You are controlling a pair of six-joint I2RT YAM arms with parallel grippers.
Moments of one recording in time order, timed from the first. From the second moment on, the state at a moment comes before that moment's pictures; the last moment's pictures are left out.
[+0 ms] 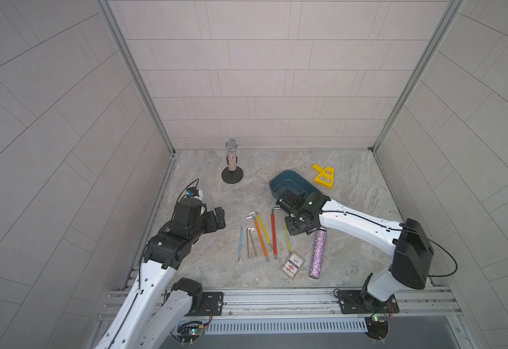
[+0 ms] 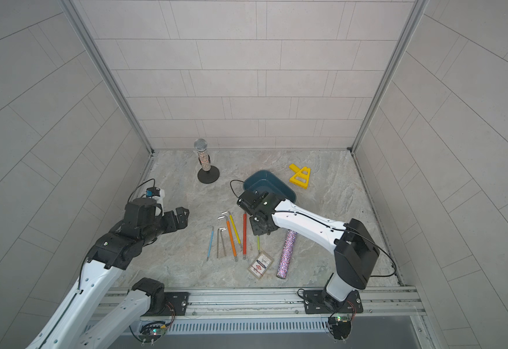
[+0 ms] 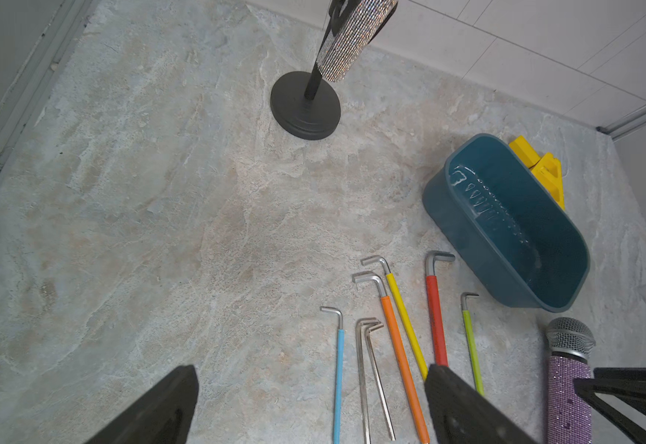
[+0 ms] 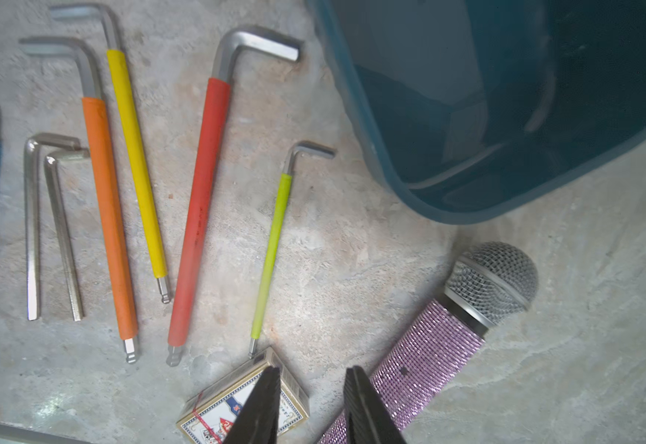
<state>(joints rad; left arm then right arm) -0.28 0.73 0.82 -0.82 -0.06 -0.42 0.84 1.65 1.32 -1.05 0.18 0.57</state>
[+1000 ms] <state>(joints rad) -0.31 0.68 0.81 -0.82 -0.06 -0.41 0.83 1.88 1.27 -0.84 0.05 0.77</state>
